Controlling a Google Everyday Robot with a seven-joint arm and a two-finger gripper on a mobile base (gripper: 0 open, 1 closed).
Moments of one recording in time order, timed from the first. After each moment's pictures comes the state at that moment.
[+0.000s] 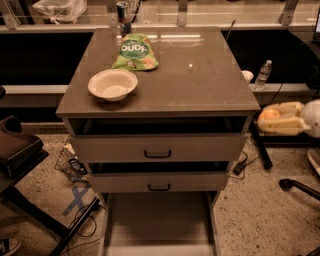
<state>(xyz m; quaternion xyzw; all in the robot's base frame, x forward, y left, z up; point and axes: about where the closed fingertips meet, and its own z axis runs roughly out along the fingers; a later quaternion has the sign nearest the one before) 0.566 -0.319 0.813 -0.38 0.73 0.29 0.48</state>
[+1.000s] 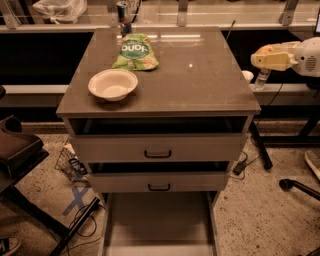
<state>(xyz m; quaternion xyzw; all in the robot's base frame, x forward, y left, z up) 0.687 -0.306 0.940 -0.30 0.74 0.20 0.57</state>
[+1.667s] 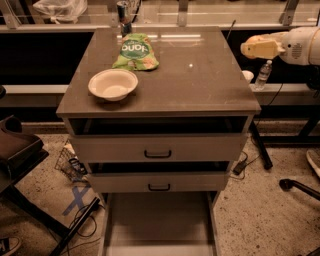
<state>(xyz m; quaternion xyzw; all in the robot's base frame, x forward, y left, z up) 0.718 -0.288 0.954 -0.28 0.74 0.21 0.57</state>
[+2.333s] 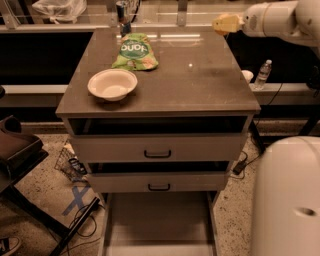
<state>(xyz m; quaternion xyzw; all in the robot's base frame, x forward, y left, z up) 0.836 -0.233 0.969 -0.22 0.77 0.21 0.56</state>
